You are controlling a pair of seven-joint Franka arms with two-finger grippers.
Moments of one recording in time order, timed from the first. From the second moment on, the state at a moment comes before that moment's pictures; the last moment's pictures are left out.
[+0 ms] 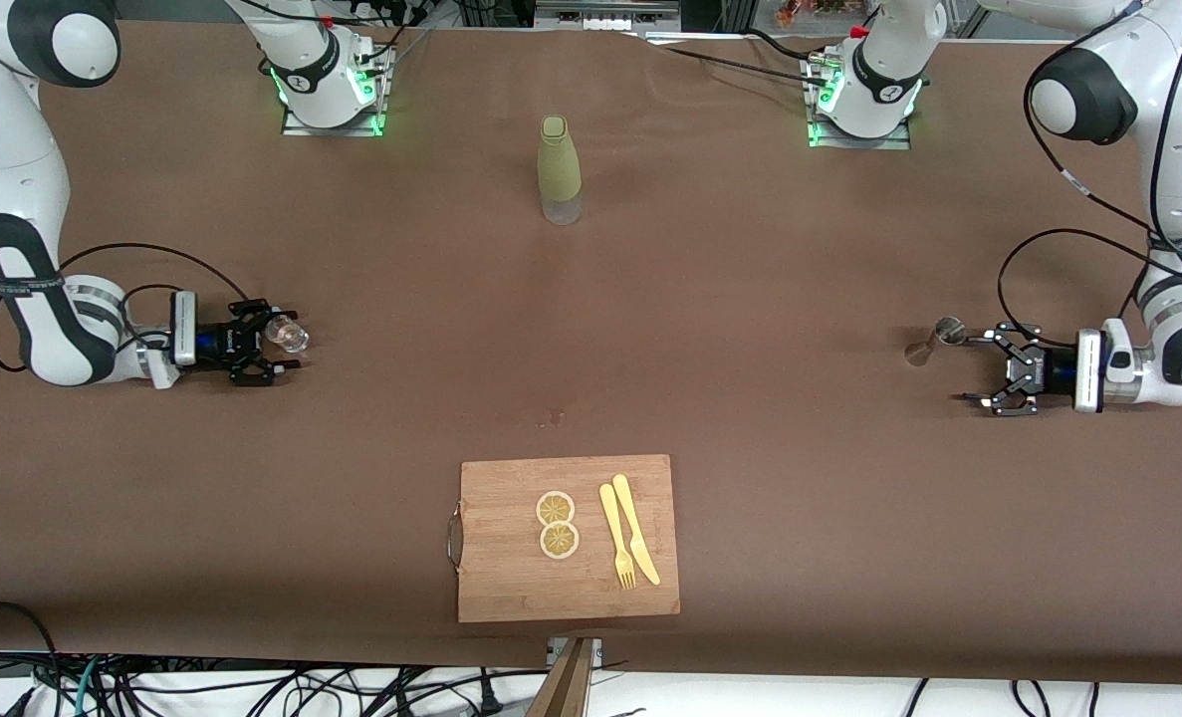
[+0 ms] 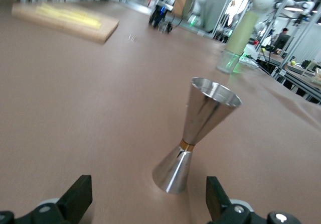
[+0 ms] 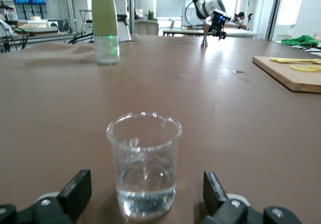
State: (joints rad) left arm 0.33 1.02 0.30 -1.36 -0.96 1.33 2.24; right arm -0.48 0.95 0.07 -1.65 0.82 1.56 -2.72
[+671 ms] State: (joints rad) left arm 0.15 0.81 0.31 -1.28 -0.68 1.35 1.32; right arm -0.48 0.63 0.06 -1.54 0.66 1.62 -2.59
